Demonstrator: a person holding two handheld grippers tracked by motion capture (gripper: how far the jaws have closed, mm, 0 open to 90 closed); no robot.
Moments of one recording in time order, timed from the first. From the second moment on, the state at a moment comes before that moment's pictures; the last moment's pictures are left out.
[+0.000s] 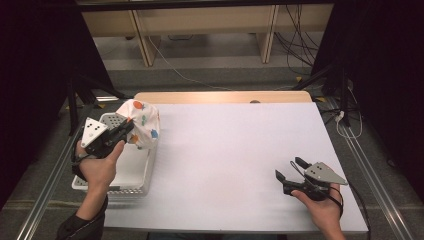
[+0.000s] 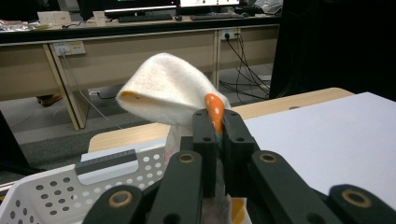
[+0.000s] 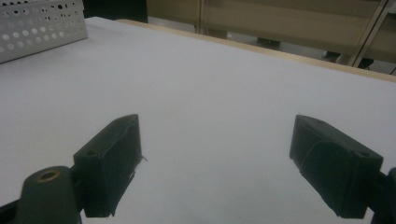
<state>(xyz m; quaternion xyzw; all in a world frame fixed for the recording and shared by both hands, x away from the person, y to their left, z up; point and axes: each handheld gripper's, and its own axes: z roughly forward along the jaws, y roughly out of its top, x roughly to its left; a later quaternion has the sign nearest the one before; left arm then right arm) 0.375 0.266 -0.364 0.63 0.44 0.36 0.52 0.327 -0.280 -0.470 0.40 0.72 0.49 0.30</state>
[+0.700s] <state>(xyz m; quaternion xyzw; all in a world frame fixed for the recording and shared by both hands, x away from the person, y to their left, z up) 0.374 0.277 -0.365 0.63 0.45 0.37 0.51 0.327 -0.279 -0.470 0.40 0.71 0.49 0.30</state>
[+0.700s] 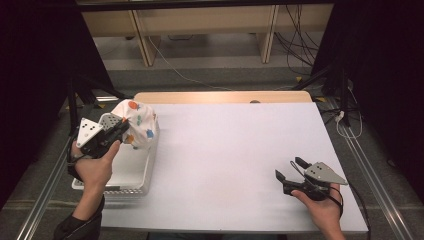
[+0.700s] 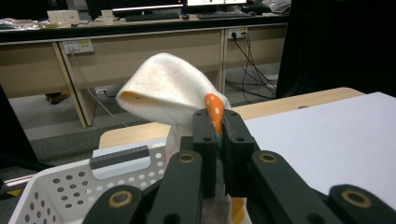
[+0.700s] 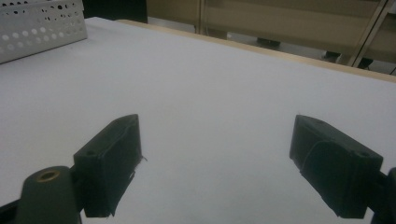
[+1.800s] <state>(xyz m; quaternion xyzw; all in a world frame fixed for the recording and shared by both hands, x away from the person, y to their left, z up) 0.378 0.290 -0.374 0.64 0.47 0.37 0.49 0.327 -0.280 -0.470 0.40 0.71 0.49 0.30</state>
